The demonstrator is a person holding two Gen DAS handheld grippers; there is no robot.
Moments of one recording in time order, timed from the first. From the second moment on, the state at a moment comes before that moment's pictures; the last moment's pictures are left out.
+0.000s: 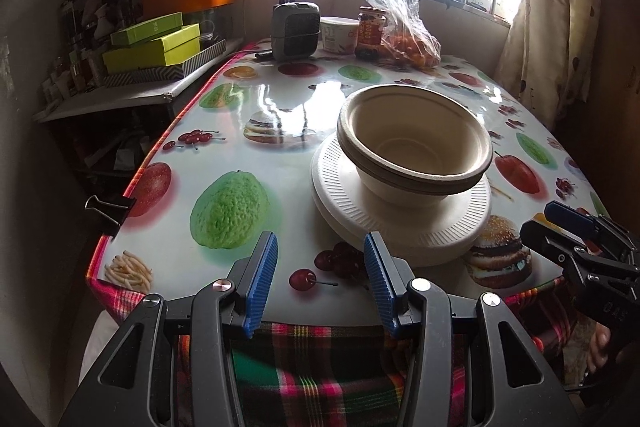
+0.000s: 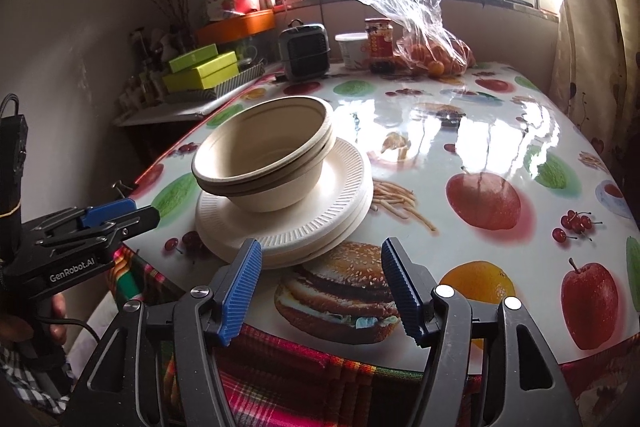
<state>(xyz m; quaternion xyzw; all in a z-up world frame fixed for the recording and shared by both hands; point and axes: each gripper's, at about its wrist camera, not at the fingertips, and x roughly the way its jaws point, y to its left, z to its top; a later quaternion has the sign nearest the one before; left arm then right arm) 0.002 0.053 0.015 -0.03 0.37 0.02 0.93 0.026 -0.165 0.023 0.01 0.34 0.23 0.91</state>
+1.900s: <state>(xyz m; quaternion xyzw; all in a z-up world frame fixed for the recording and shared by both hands) -0.012 0.029 0.013 -0.01 0.37 0.04 0.93 0.005 -0.156 0.021 0.00 0.33 0.21 0.92</state>
